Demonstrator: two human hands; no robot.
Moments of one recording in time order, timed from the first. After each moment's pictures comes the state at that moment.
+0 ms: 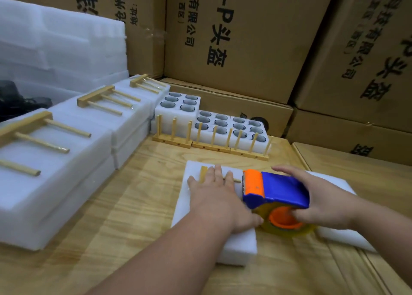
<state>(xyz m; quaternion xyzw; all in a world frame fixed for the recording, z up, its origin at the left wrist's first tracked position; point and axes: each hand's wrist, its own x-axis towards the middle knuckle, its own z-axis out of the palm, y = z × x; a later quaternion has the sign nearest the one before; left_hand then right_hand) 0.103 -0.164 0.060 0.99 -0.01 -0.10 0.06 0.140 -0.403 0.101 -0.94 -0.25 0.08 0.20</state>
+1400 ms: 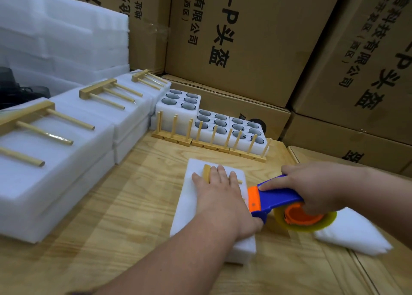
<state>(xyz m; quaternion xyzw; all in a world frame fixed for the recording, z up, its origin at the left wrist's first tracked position) 0.094 -0.172 0.058 1.00 -0.04 -0.06 0.01 0.149 -0.357 0.157 -0.89 -0.33 0.14 -0.29</state>
